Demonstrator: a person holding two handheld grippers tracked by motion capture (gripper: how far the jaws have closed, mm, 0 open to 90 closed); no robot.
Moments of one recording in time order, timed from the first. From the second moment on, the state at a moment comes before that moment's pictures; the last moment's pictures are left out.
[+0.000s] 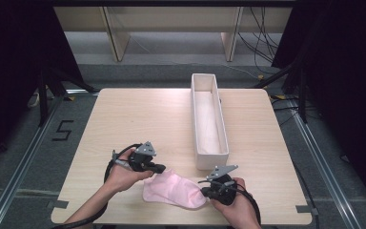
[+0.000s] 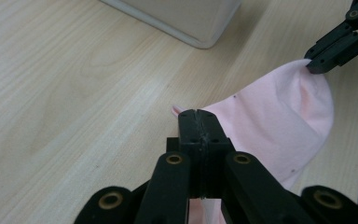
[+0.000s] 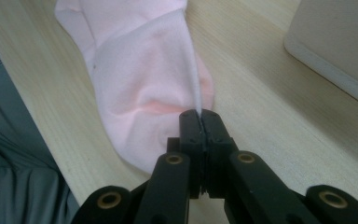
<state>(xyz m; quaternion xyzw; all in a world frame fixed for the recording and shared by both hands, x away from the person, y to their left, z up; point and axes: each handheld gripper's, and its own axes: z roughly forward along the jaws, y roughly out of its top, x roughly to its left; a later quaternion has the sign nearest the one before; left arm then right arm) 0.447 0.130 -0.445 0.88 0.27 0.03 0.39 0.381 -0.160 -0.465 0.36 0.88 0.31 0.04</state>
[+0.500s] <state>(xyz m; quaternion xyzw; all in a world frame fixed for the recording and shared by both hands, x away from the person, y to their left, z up) 0.402 0.166 -0.424 0.85 0.30 0.08 0.43 0.384 -0.157 -0.441 0.34 0.88 0.33 0.02</state>
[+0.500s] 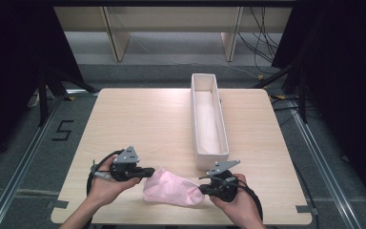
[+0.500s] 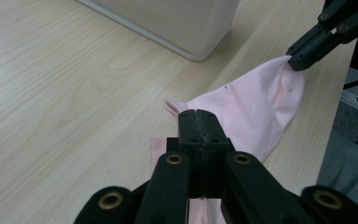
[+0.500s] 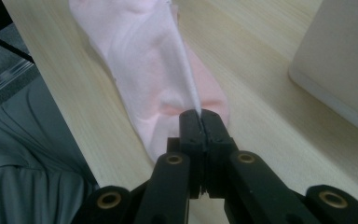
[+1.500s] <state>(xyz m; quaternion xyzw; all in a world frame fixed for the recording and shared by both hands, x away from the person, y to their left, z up) 0.398 0.182 -0.458 0.84 0.35 0.06 0.41 0.409 -0.147 -0.452 0.36 0.89 0.29 -0.02</state>
